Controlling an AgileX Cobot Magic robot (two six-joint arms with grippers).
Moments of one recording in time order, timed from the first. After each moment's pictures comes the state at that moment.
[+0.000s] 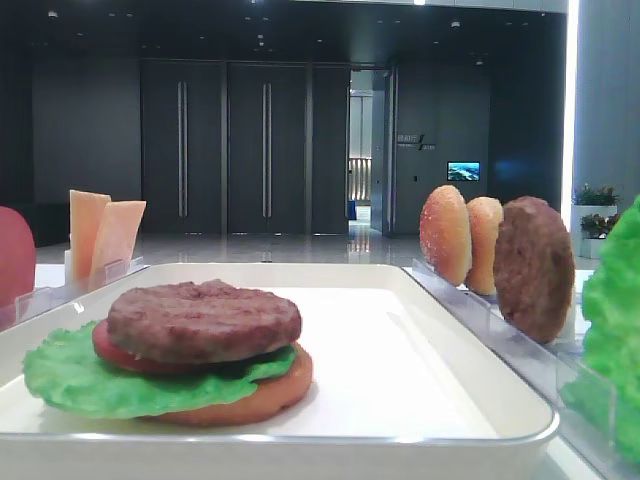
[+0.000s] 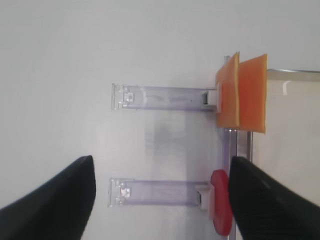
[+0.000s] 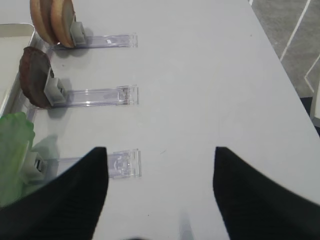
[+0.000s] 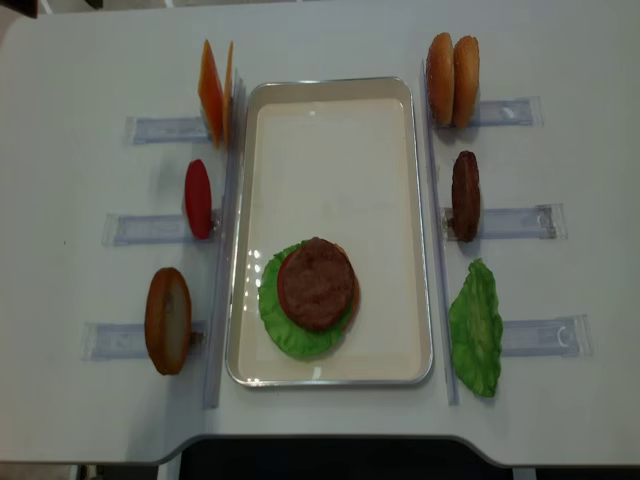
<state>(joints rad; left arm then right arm) -0.02 1.68 -1.73 0.03 1.23 -0.09 -0.01 -0.01 -0.51 0.01 1.13 -0.01</state>
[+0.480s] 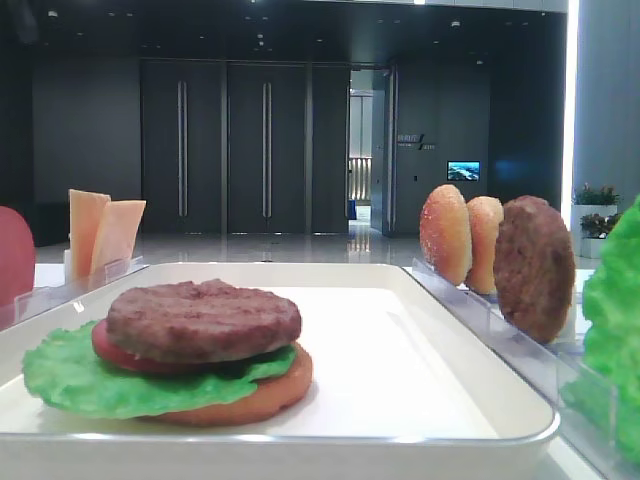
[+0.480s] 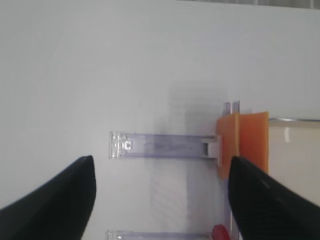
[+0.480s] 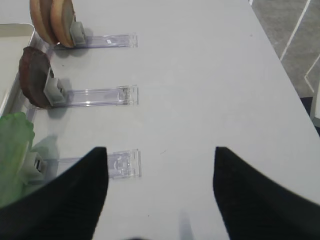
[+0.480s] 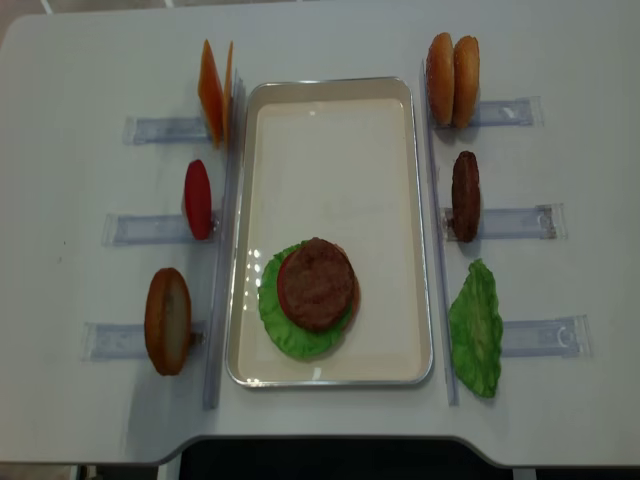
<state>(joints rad) -0.02 1.89 -1.99 0.03 1.24 -0.09 -0.01 -0.01 -0.51 0.01 1.13 -0.01</state>
